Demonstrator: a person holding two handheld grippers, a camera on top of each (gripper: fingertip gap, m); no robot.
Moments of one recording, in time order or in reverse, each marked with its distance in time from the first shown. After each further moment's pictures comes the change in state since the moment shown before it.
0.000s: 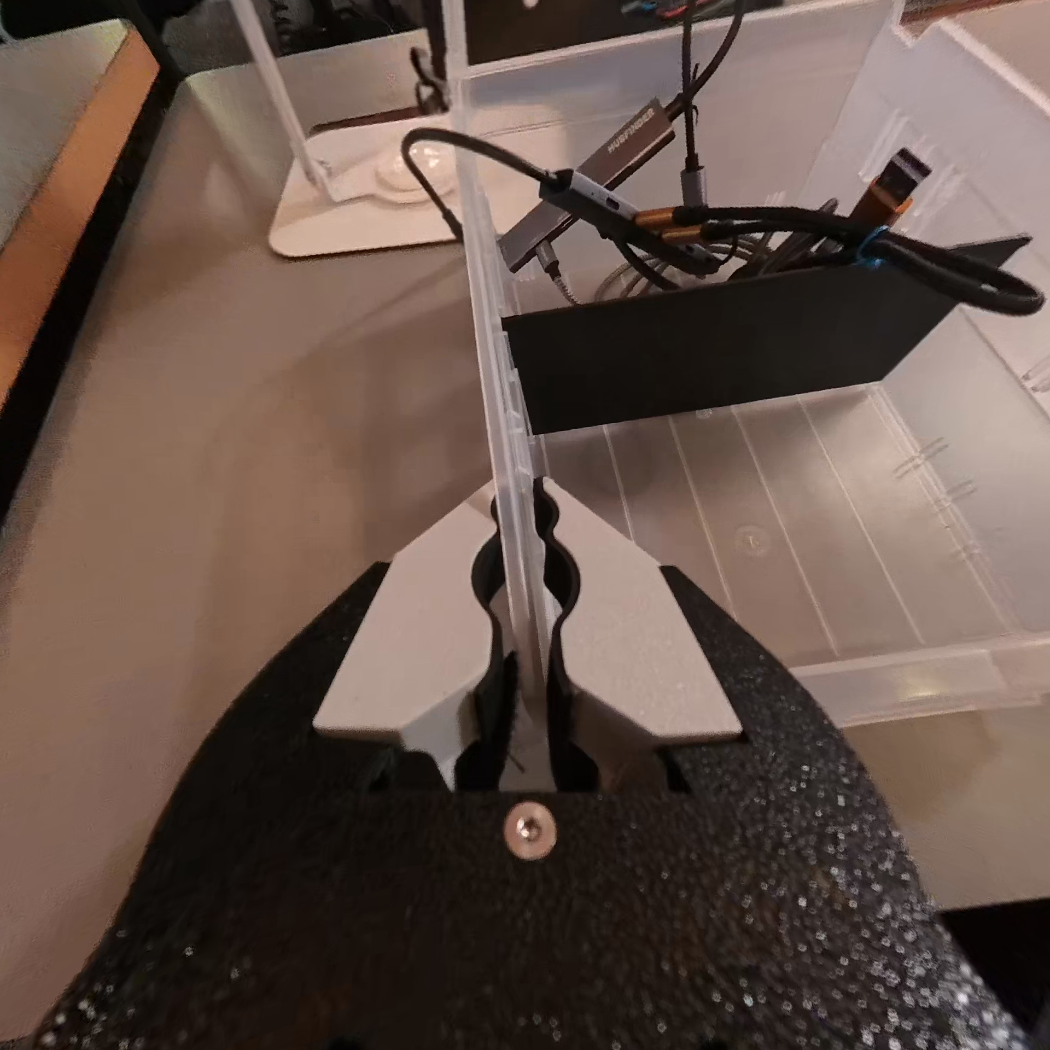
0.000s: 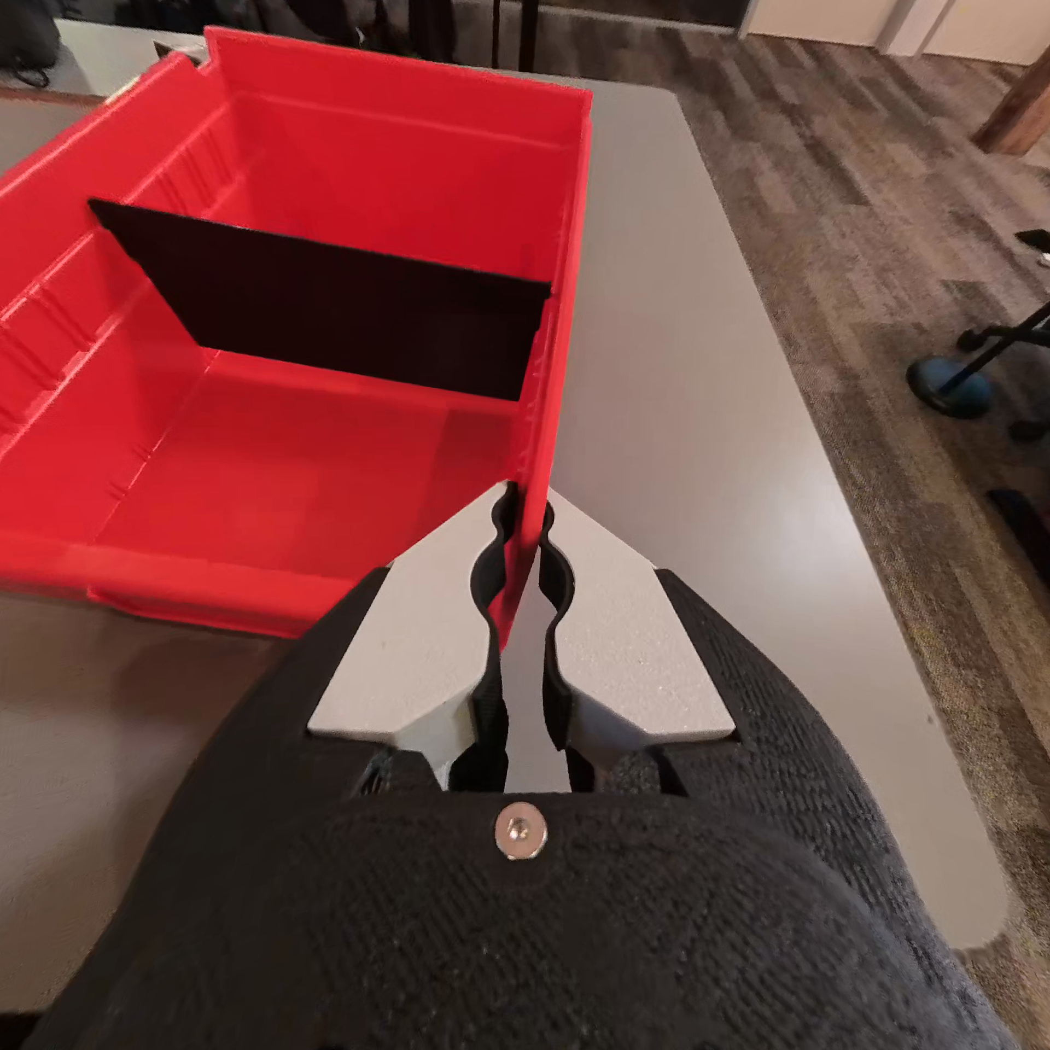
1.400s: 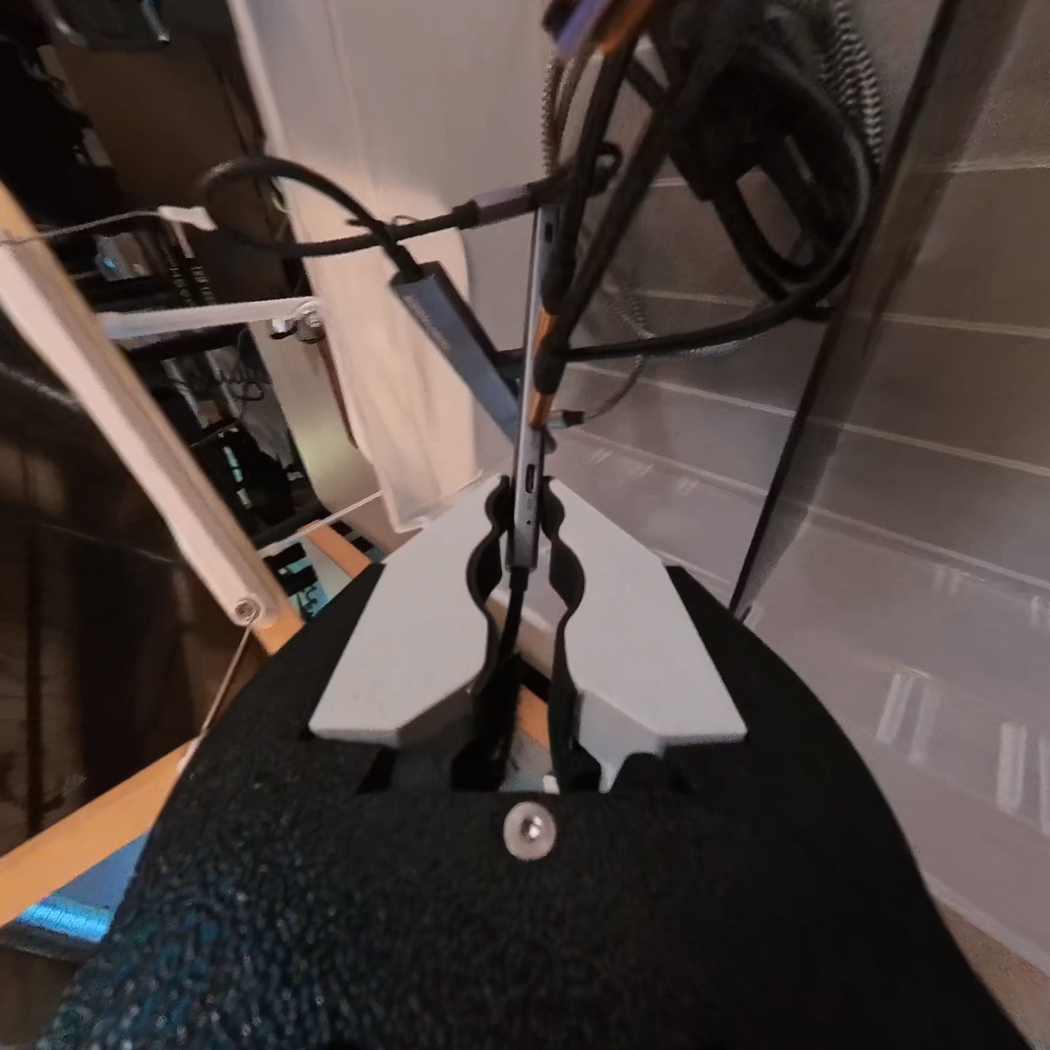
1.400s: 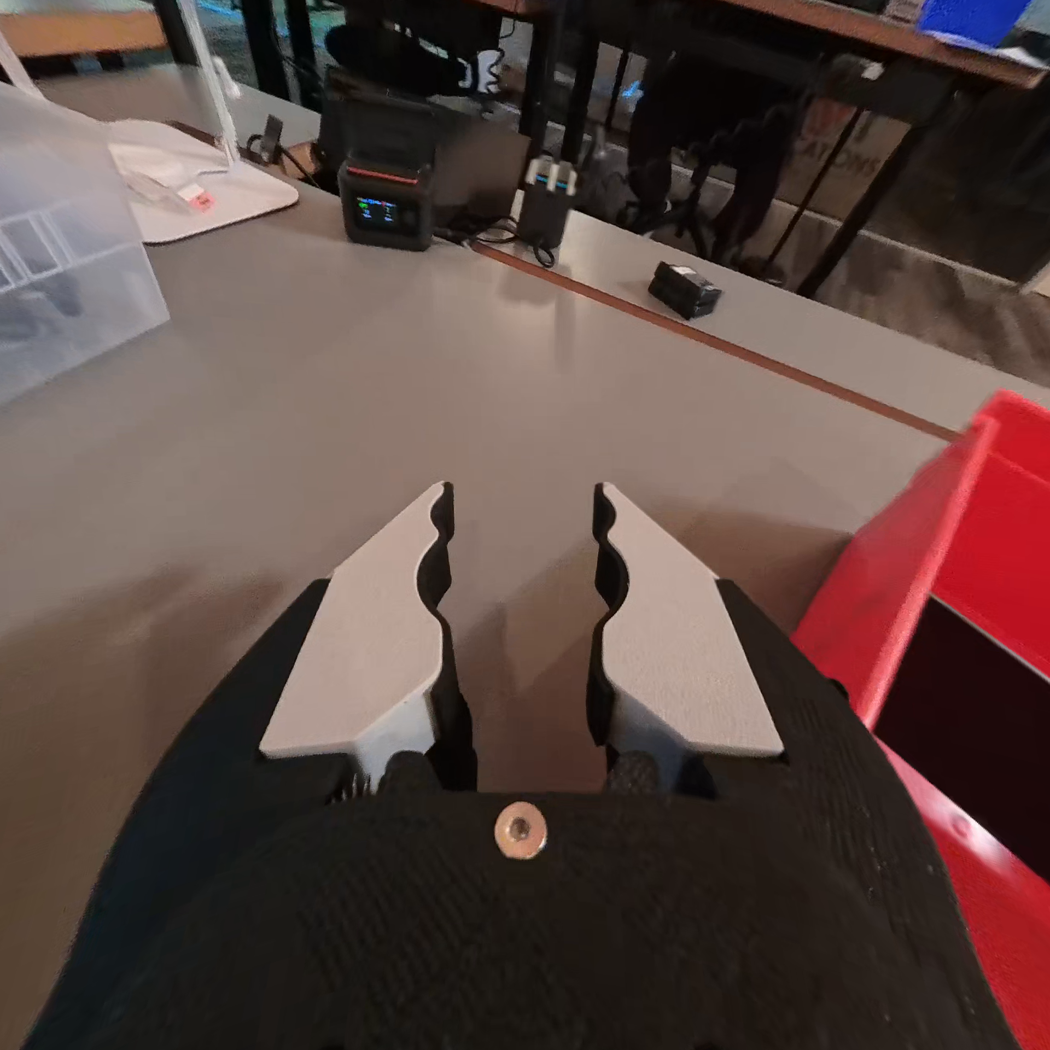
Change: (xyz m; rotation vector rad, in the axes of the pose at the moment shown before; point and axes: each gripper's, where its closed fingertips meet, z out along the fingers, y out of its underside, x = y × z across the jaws) left arm -0.030 -0.076 0.097 -0.330 0.111 1.438; right arm -0.293 -0.087 0.080 0.183 -0.364 -0.257
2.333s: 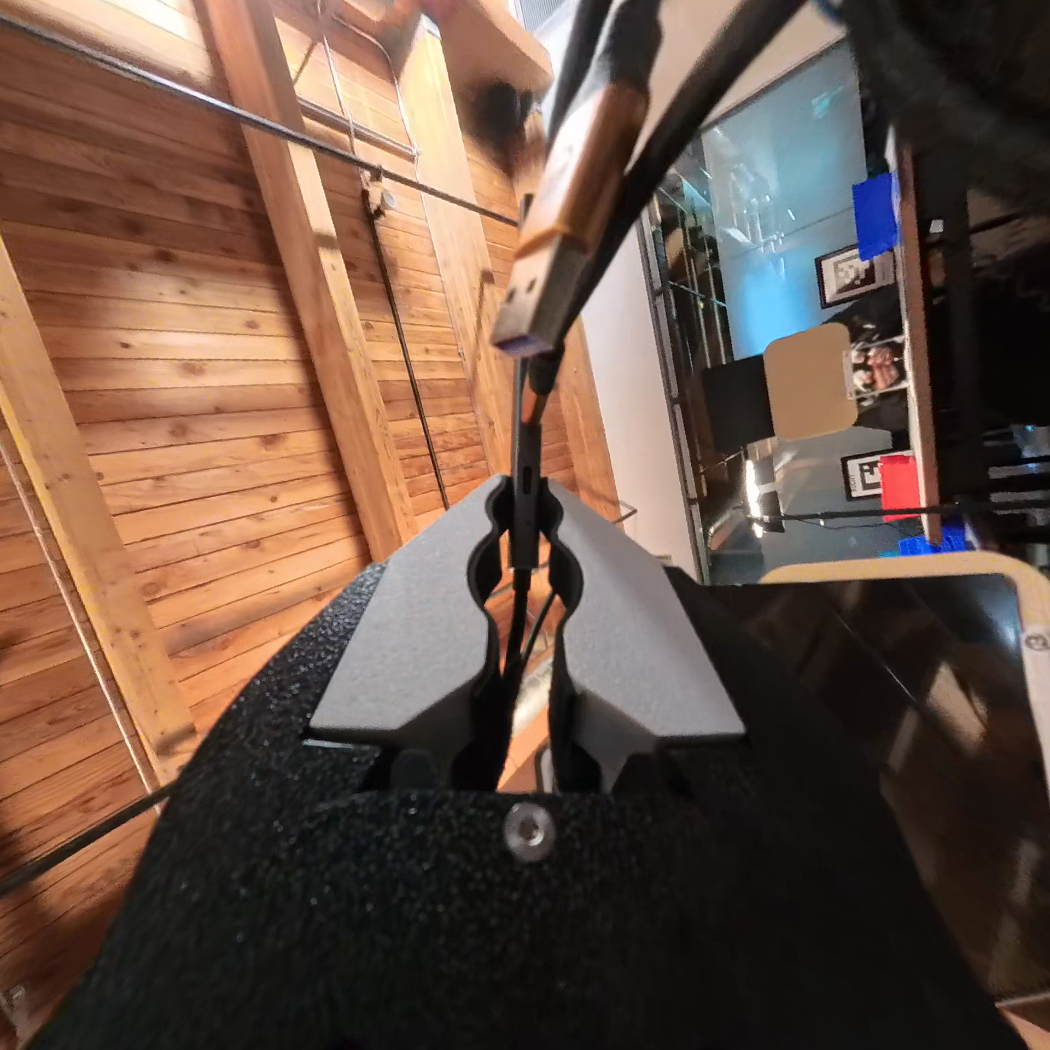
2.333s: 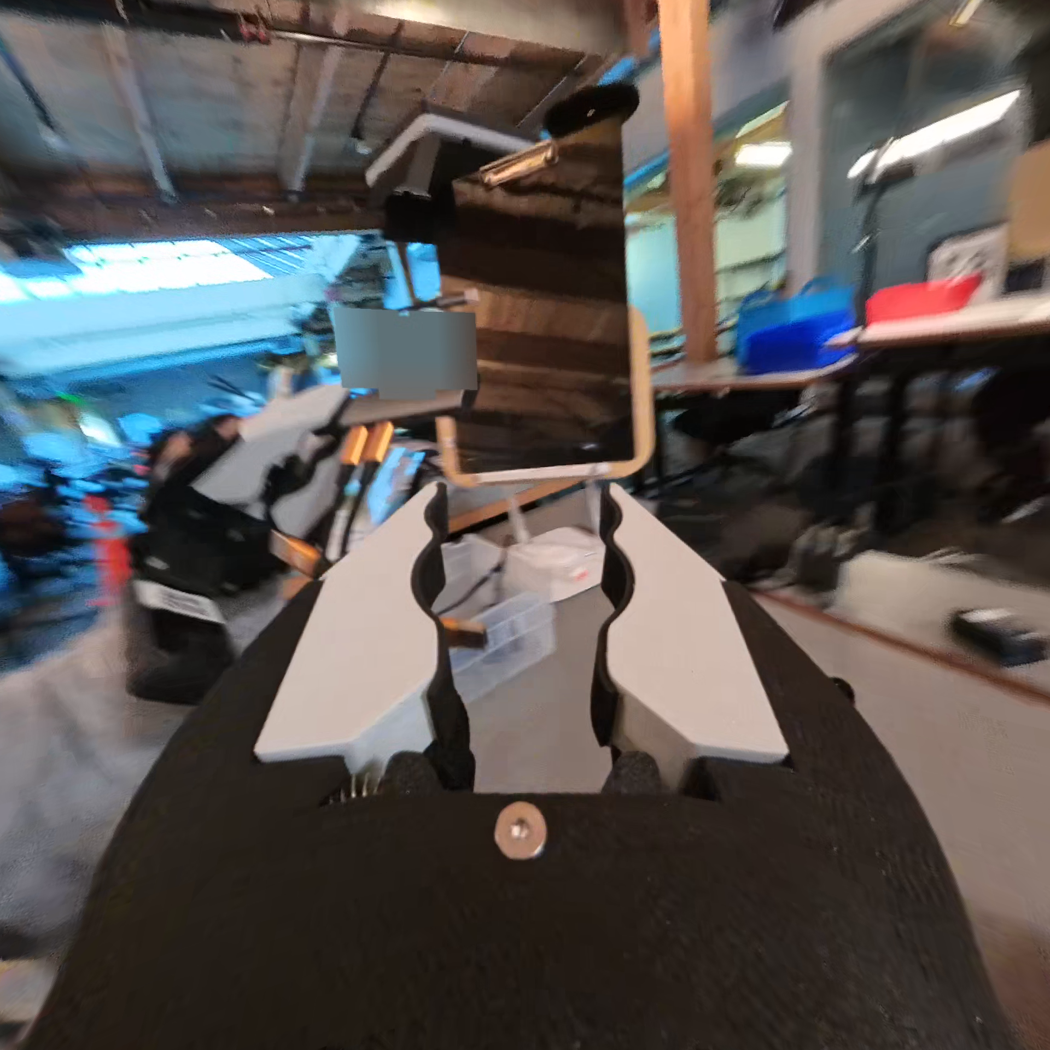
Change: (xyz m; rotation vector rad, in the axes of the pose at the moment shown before) left arm -0.115 -0.244 -0.272 0.218 -1.455 0.392; right arm -0.024 -0.190 -0.118 0.525 -0.668 0.338
